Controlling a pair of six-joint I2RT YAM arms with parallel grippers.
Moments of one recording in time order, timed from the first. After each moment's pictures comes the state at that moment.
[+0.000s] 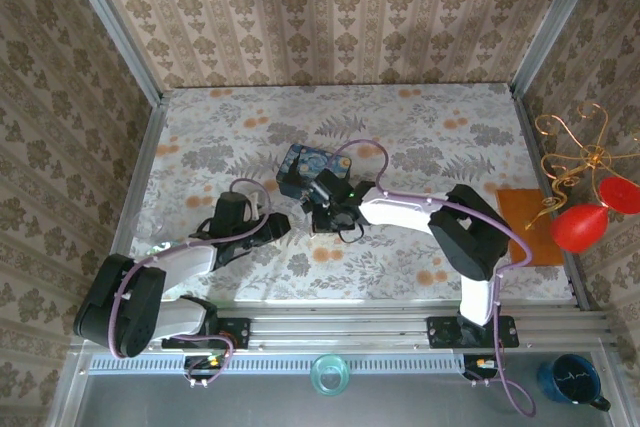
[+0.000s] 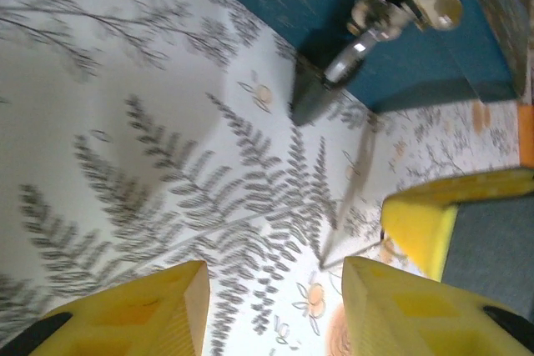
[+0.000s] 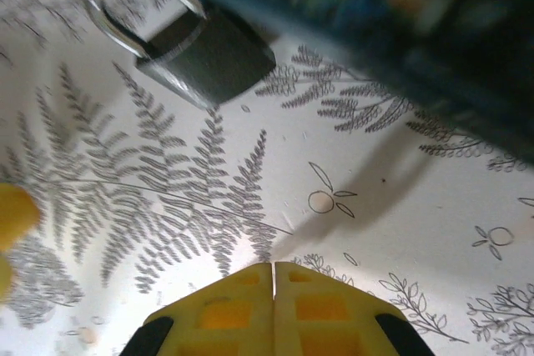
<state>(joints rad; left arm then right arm) -0.44 1.25 0.34 0.17 0.47 -0.70 0.81 1.86 1.20 -0.42 -0.05 0.77</state>
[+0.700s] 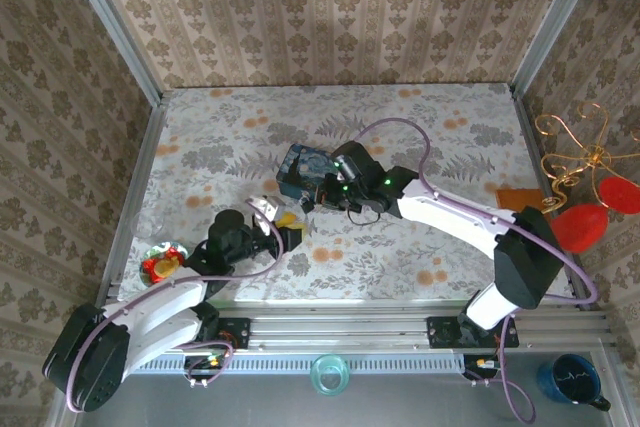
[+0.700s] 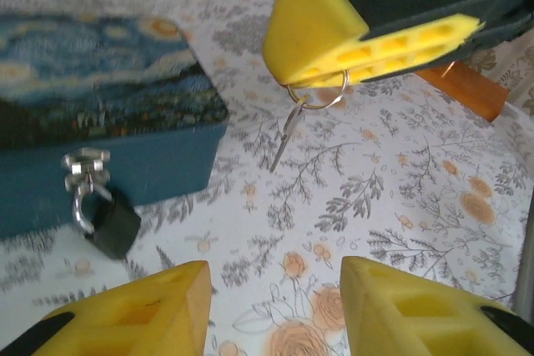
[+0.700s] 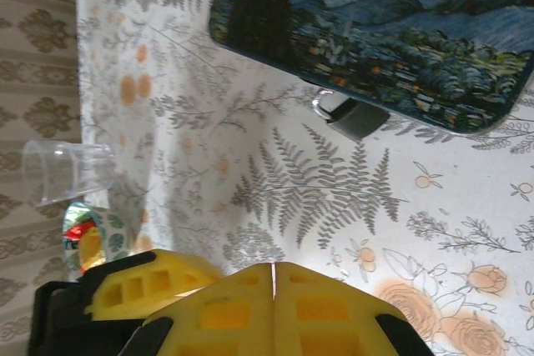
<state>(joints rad) -0.63 0.92 0.21 0.42 0.41 -0.16 0.77 1.57 1.21 -0.44 -0.14 0.96</state>
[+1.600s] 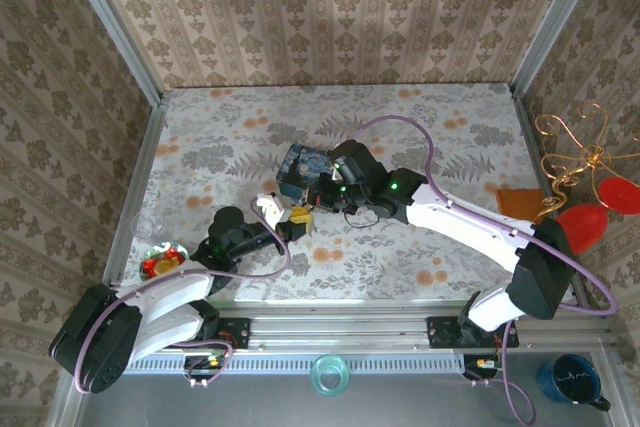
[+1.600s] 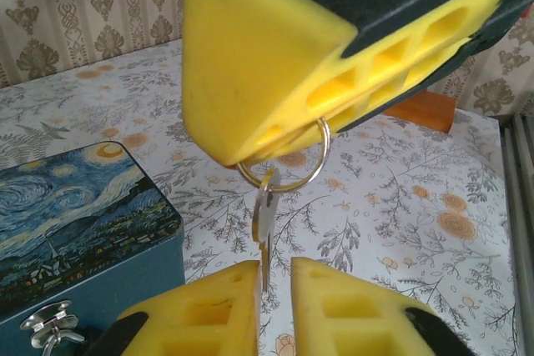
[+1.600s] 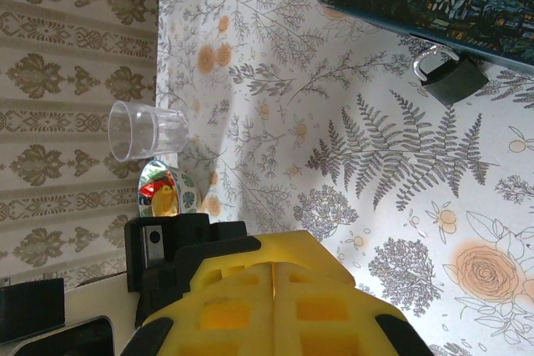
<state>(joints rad) -0.65 1.04 0.23 0.68 0.52 -0.03 0.83 1.50 1.24 -0.45 -0.19 1.00</state>
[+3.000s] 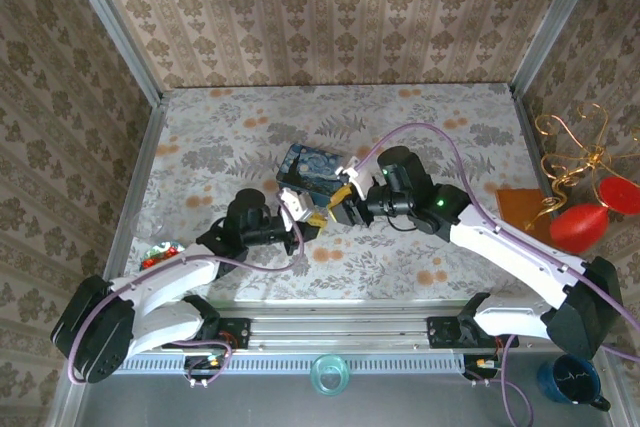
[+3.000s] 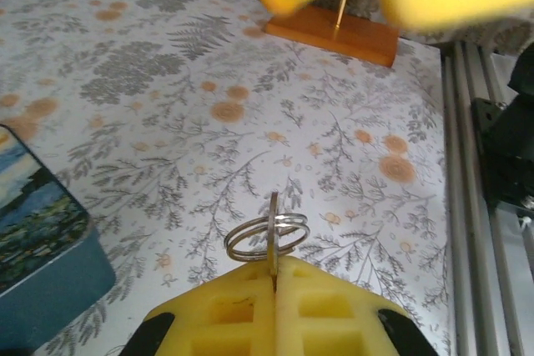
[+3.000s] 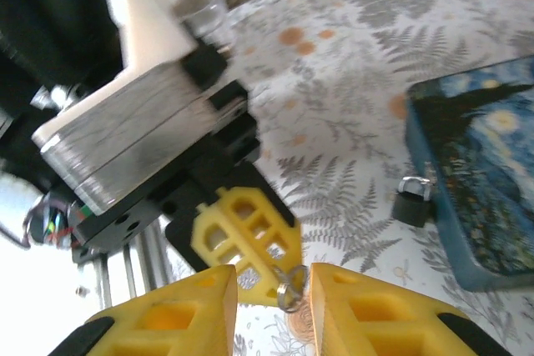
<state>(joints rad) -0.73 1.09 0.45 0.26 0.60 0.10 0.72 1.22 0.99 -0.35 -0.46 -0.03</state>
